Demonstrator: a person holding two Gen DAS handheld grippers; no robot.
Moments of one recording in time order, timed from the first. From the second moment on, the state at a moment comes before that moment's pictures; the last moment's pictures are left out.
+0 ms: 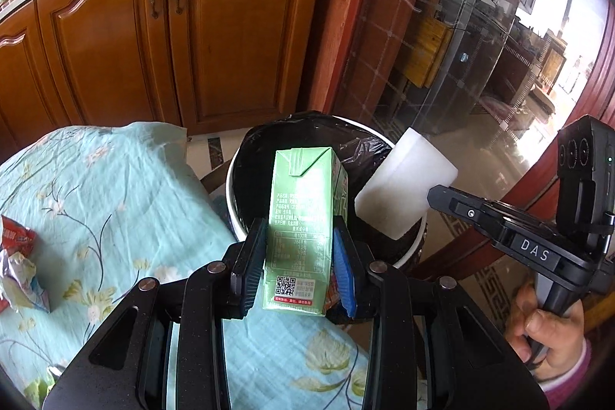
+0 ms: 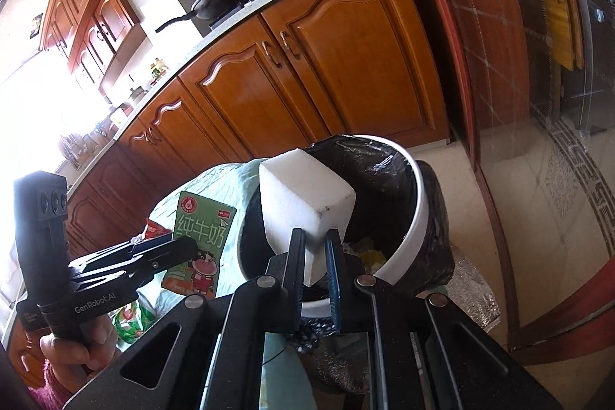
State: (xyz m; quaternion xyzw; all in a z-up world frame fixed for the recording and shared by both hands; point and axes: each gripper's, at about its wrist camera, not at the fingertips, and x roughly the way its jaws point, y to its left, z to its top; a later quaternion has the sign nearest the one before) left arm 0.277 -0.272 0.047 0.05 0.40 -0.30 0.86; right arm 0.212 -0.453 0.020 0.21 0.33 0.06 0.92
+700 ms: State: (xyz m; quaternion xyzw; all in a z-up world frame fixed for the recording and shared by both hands) left arm 0.310 -0.307 0.022 0.08 0.44 -0.29 0.85; right arm 0.252 -0.463 0.009 0.16 0.38 0.05 0.91
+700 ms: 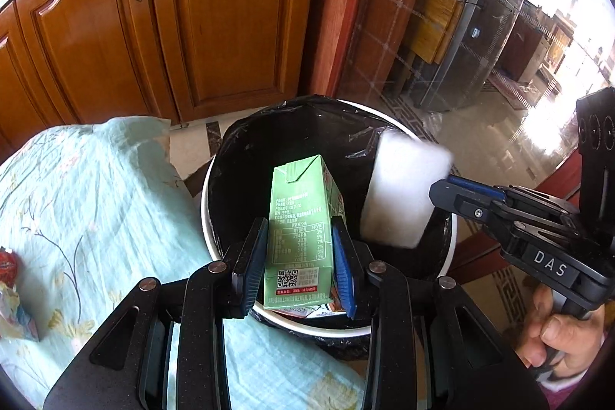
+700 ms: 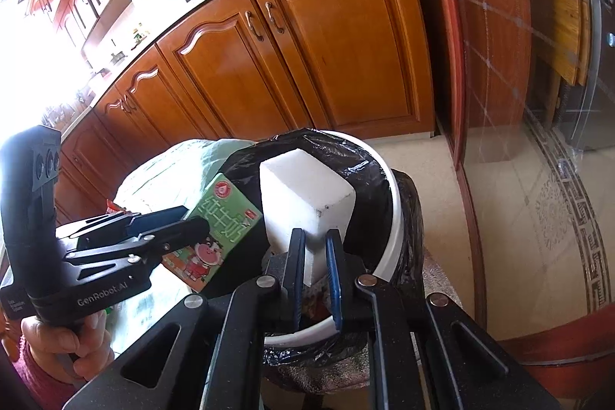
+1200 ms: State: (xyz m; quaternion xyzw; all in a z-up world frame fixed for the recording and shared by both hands) left arm 0.286 -0.247 0.026 0.01 0.43 -0.27 0.86; right arm 0.232 -0.459 0.011 0.21 0.34 0.07 0.91
